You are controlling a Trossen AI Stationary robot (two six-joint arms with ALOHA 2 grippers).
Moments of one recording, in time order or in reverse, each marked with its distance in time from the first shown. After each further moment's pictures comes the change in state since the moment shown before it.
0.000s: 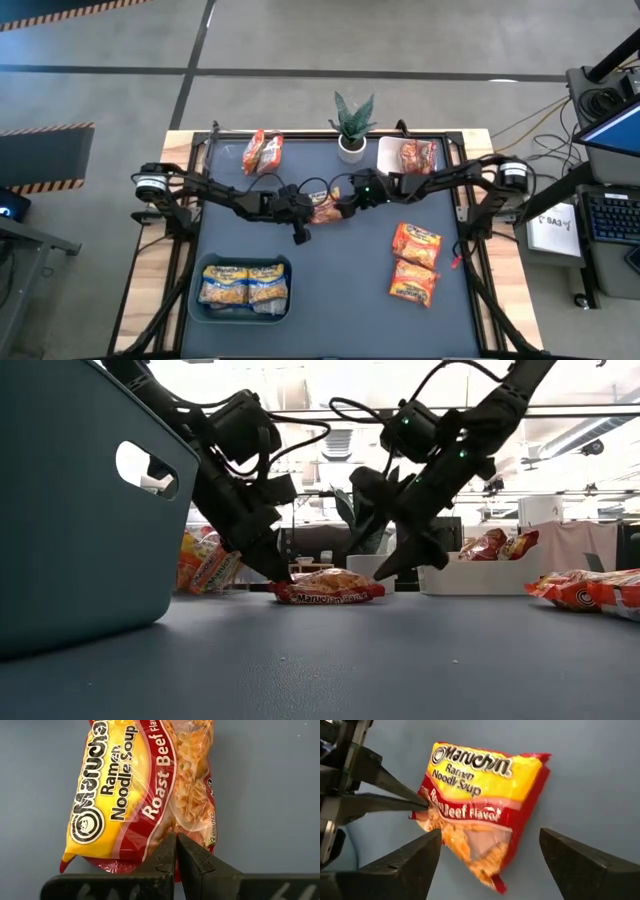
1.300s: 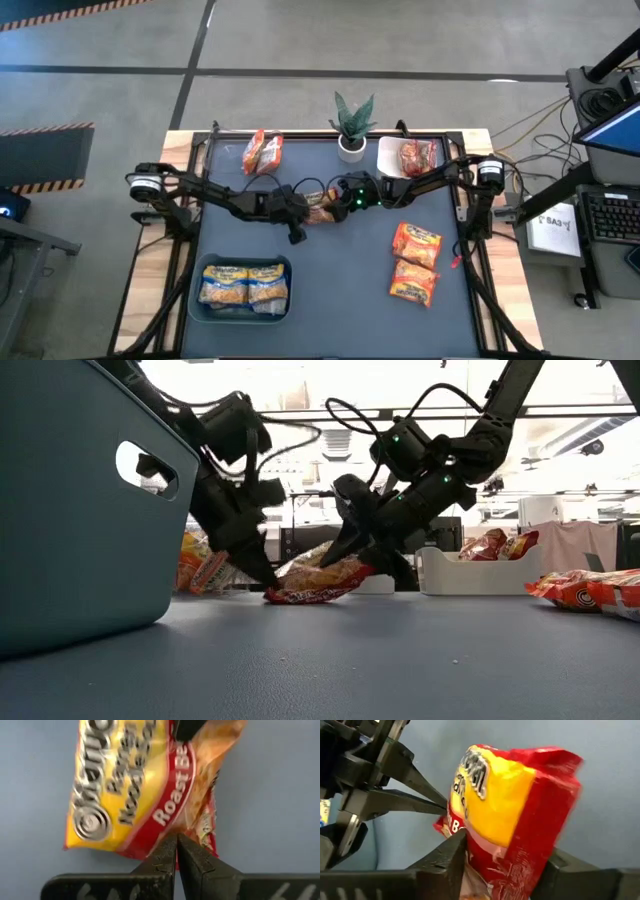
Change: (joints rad) left arm 0.000 -0.053 -0.043 -0.015 -0.001 -0.015; right arm -0.003 0.170 0.009 0.327 -0.105 -0.073
